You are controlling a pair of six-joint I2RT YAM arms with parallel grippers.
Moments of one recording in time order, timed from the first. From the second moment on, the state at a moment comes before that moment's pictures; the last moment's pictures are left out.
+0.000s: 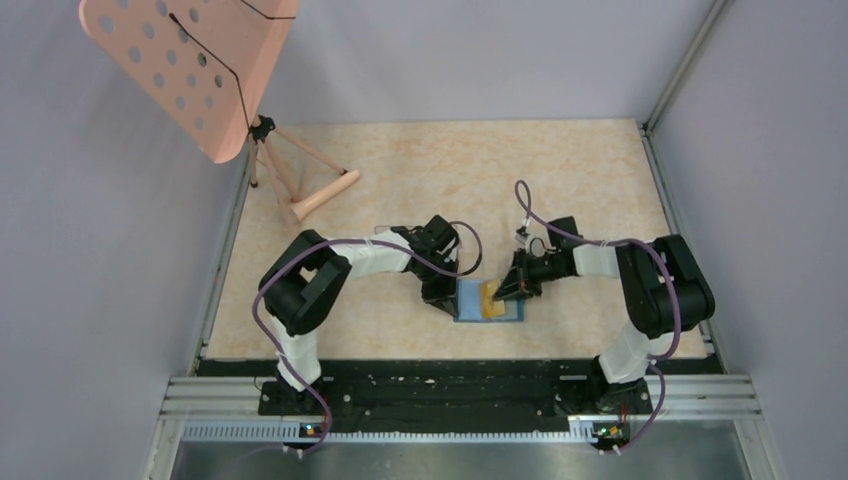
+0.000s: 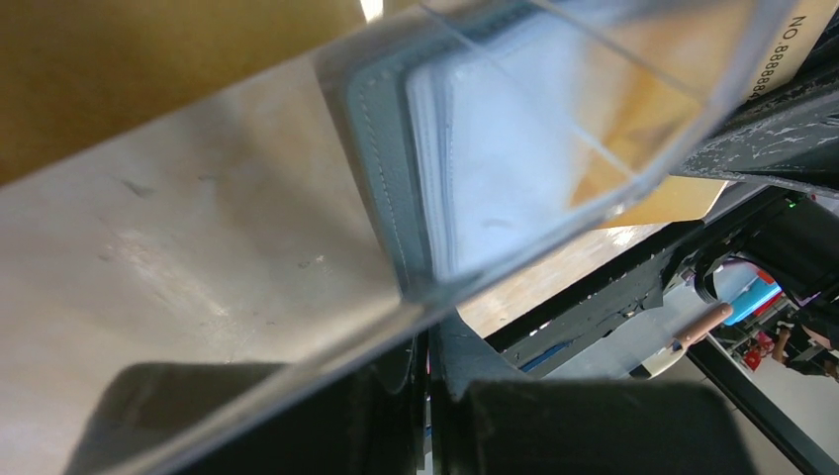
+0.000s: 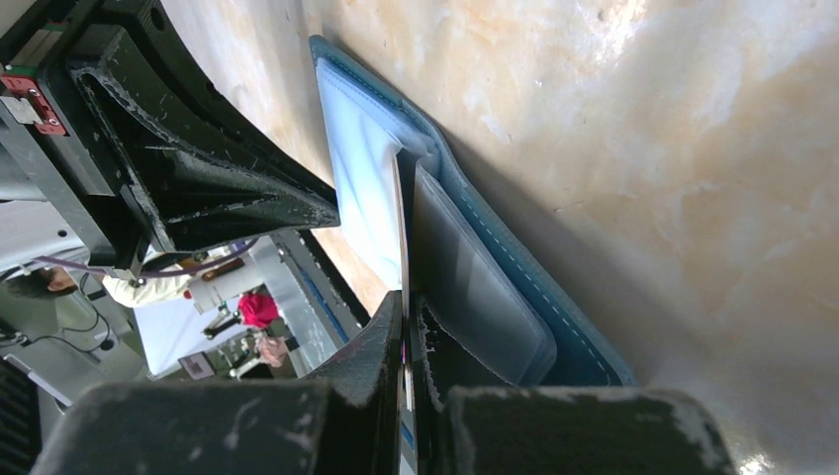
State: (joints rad) left arm -0.77 1.88 1.13 -0.49 0.44 -0.70; right arm 0.22 1.68 0.66 -0.16 -0.92 0.39
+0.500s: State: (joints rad) left arm -0.77 1.89 1.14 -0.50 0.44 -0.70; right arm 0.22 1.68 0.66 -0.11 -0.90 0.40
